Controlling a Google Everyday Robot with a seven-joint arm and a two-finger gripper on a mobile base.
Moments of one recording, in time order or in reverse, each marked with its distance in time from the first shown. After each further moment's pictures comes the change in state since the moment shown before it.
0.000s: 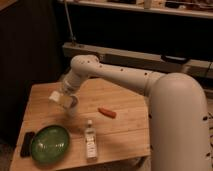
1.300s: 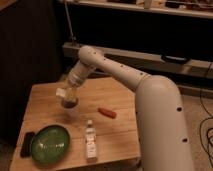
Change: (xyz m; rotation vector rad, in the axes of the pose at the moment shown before) arm 0.012 -0.017 -0.002 -0.171 0.000 -0.174
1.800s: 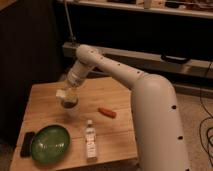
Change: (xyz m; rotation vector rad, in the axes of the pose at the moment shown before) arm 0.000 0.006 0.002 -0.047 0.022 -0.002
